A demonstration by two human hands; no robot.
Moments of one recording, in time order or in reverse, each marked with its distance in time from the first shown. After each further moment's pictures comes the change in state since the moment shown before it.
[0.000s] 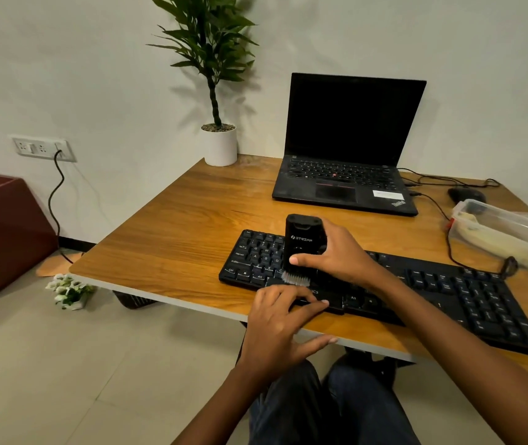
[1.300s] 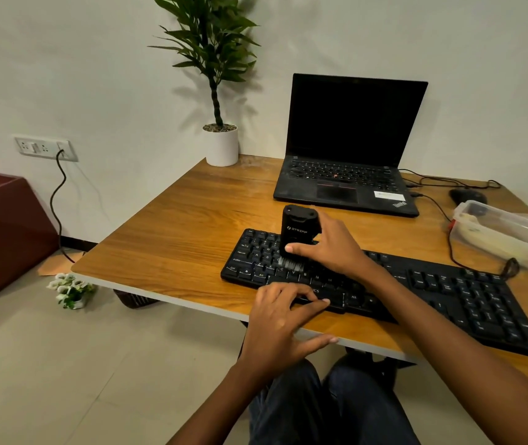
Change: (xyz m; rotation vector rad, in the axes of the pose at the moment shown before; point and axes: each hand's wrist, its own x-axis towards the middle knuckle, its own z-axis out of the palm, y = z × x) left_hand 0.002 -0.001 0.000 0.001 -0.013 -0.005; right_hand 0.015 0.001 0.007 -0.046 0.081 -0.044
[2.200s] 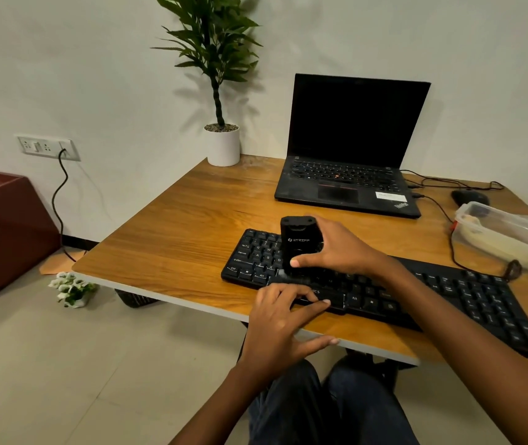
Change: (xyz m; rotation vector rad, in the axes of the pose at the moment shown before) left_hand -0.001 0.000 0.001 -0.001 0.011 -0.010; right_hand -0.001 -0.008 -0.015 -0.040 -0.264 -0.002
